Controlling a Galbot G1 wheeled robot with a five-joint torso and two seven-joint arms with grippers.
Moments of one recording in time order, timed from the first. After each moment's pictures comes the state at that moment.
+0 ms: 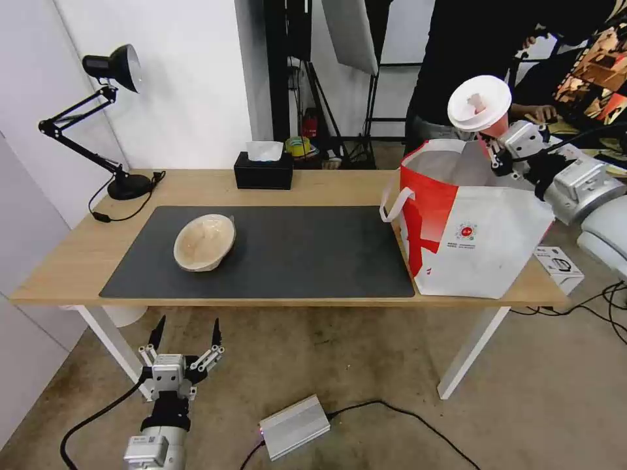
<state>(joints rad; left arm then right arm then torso) 1.81 -1.57 -0.62 -2.20 0.09 -0.22 0.00 -0.54 0.32 0.10 1.91 0.41 -0.14 0.00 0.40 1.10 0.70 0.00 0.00</state>
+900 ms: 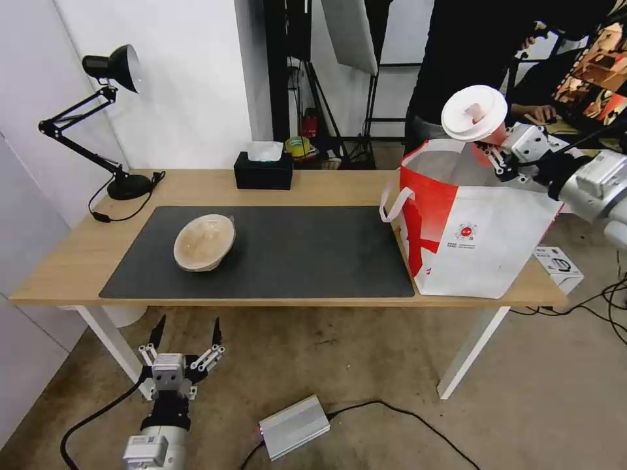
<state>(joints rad) 1.81 -1.57 -0.62 -2.20 0.09 -0.22 0.00 -0.45 0.26 0.04 1.85 0.53 -0.06 -0.24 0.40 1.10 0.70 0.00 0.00</state>
